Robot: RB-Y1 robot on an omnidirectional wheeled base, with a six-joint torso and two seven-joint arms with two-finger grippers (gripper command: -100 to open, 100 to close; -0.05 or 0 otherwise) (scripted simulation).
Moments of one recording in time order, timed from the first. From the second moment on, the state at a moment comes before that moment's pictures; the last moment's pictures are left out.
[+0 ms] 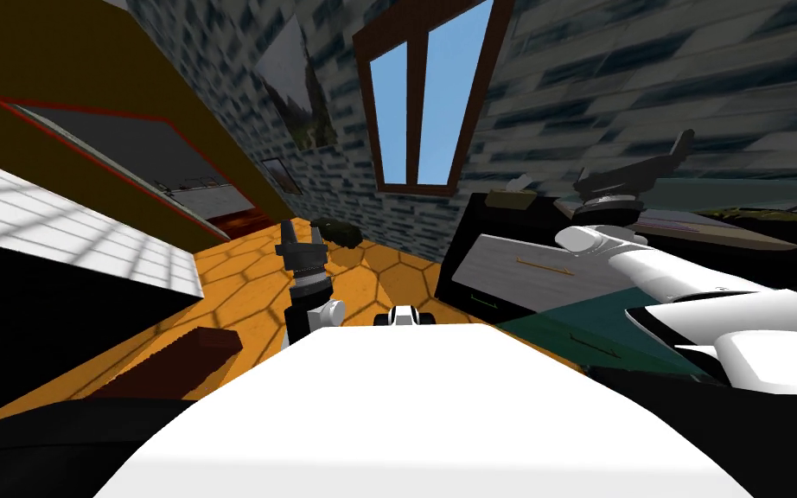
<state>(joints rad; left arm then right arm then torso) 0.46 -0.02 -0.02 -2.39 0.06 -0.43 0.02 -0.44 -1.26 0.31 -0.87 1.77 0.87 -0.46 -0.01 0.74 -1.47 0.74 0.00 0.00</state>
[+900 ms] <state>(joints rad) 0.46 -0.02 -0.02 -2.39 0.06 -0.43 0.02 -0.37 -1.33 0.27 -0.89 1.55 0.92 -0.22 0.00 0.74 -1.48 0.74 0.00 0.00</state>
